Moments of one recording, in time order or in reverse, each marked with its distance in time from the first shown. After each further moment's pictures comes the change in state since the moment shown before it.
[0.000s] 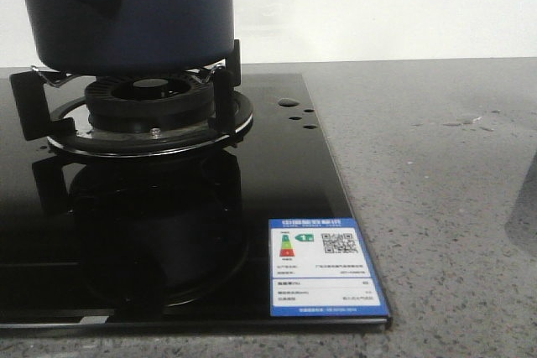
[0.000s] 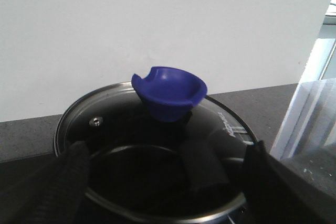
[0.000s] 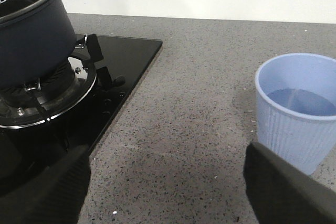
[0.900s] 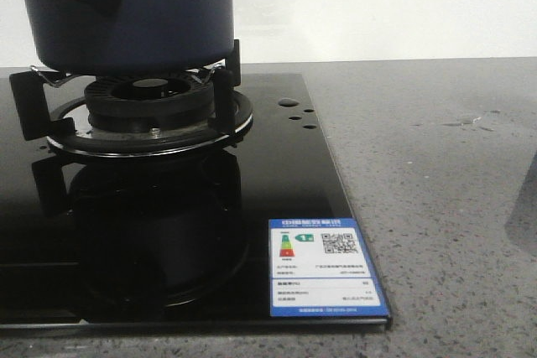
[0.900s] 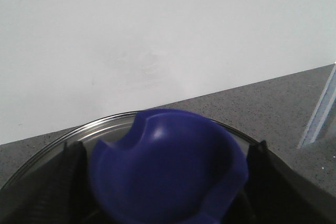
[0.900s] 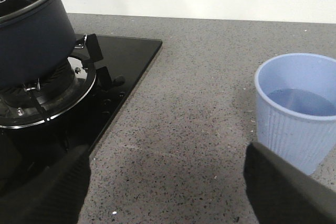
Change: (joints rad) left arm 0.000 0.408 -0.261 0.078 -0.065 0.001; right arm 0.000 0.000 0.000 0.000 0.000 0.000
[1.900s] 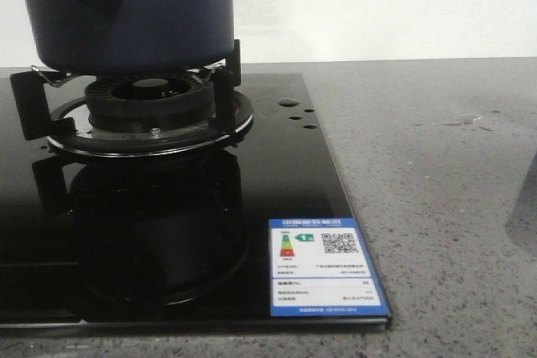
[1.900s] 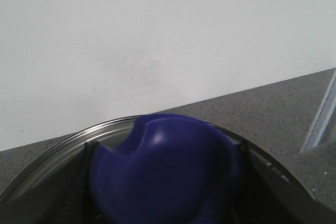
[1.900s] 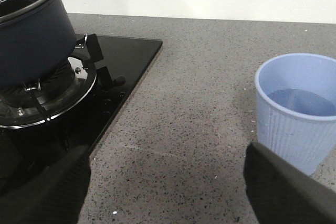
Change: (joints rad) left arm 0.000 0.003 0.000 0.004 -0.025 0.000; right arm 0.000 0.000 0.000 0.000 0.000 0.000
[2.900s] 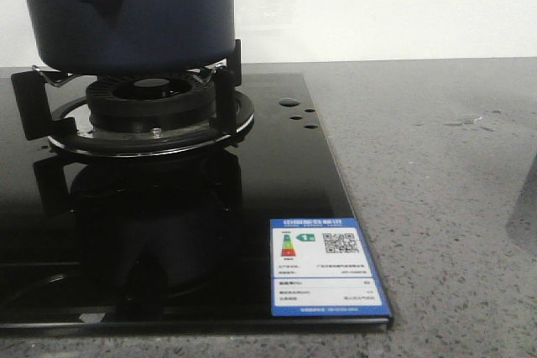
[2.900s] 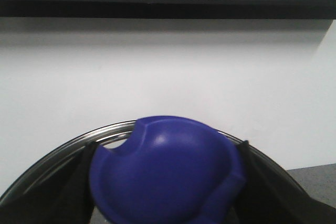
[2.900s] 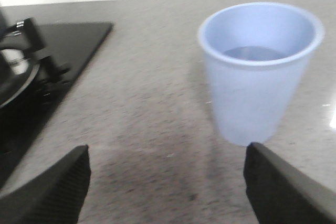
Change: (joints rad) left arm 0.271 -0.244 0.000 0.041 0.083 0.000; right arm -0.130 0.000 0.170 -0.046 -0.165 0.050
